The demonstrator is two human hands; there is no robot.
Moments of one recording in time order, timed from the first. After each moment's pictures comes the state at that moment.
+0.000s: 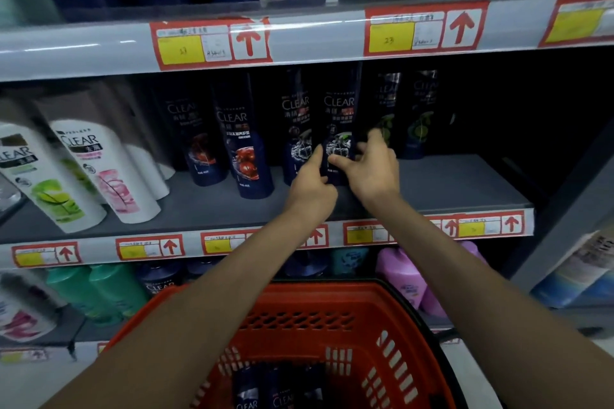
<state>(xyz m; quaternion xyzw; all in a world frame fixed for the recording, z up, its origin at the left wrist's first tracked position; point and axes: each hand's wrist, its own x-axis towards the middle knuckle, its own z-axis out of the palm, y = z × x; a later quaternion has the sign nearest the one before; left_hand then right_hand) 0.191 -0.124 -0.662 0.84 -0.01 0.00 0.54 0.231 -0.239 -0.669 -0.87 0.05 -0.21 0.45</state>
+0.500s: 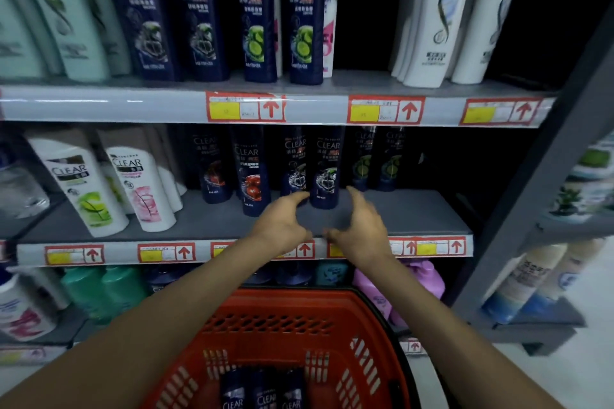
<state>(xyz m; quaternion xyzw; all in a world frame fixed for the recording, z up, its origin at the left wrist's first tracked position) 0.136 -0.078 -0.623 0.93 -0.08 -0.04 0.36 0.121 -0.245 -0.641 -0.93 0.02 -0.09 0.35</state>
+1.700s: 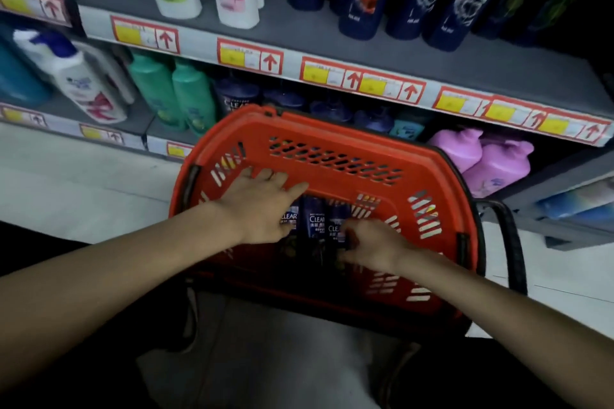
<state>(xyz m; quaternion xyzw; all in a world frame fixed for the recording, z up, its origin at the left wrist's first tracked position) -0.029 0.070 -0.773 0.96 -0.18 -0.21 -0.04 -0.014 -0.178 -0.825 -0.92 -0.17 0.34 0.08</state>
